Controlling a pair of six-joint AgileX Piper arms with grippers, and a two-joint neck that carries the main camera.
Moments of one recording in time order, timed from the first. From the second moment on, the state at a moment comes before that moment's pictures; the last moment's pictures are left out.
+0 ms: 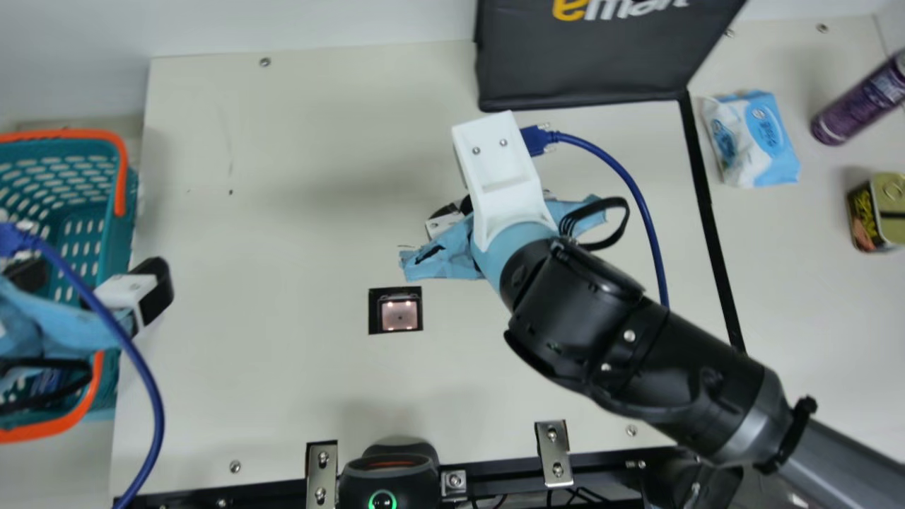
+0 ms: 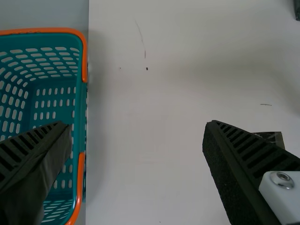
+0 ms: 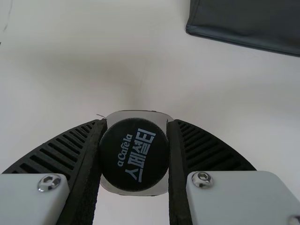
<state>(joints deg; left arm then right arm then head) -6.9 51.8 -59.5 0.0 63.5 -1.0 48.5 78.6 -72.8 -24.7 56.1 44.3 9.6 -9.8</state>
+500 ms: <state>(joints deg) -6.9 51.8 -59.5 0.0 63.5 -1.0 28.8 64.4 -63.5 -5.8 51.6 18.3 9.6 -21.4</state>
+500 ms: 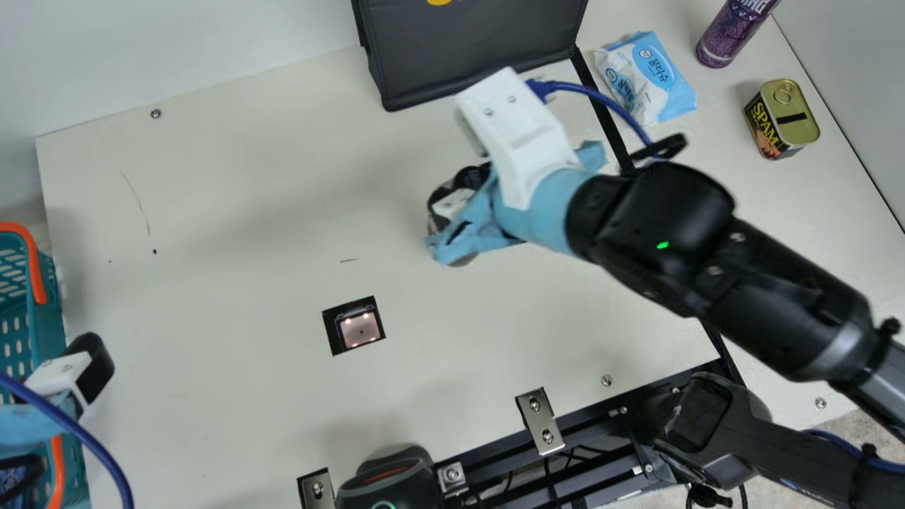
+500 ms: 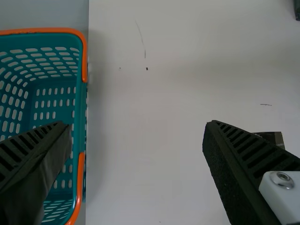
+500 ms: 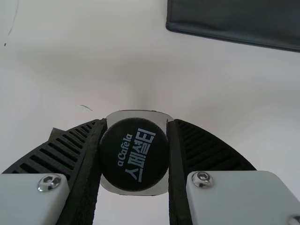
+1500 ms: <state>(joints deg) -6.9 51.8 -59.5 0.0 63.5 -1.0 -34.6 66.8 -66.6 23.8 60.0 -42.1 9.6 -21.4</state>
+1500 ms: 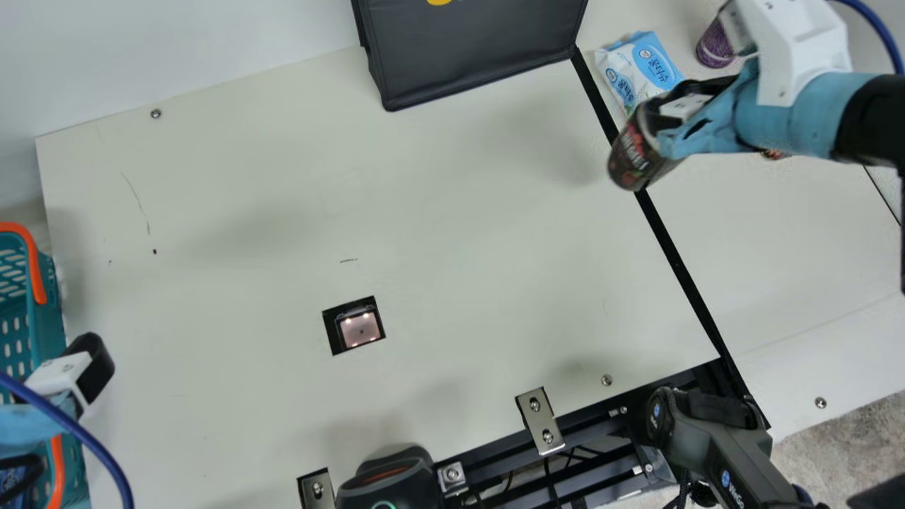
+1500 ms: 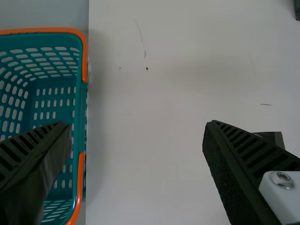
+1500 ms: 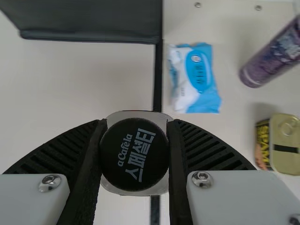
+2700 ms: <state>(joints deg) -6.9 51.8 -59.5 0.0 63.5 -1.0 -43.4 80.8 -64.9 26.4 46.2 -49.7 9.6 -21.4</state>
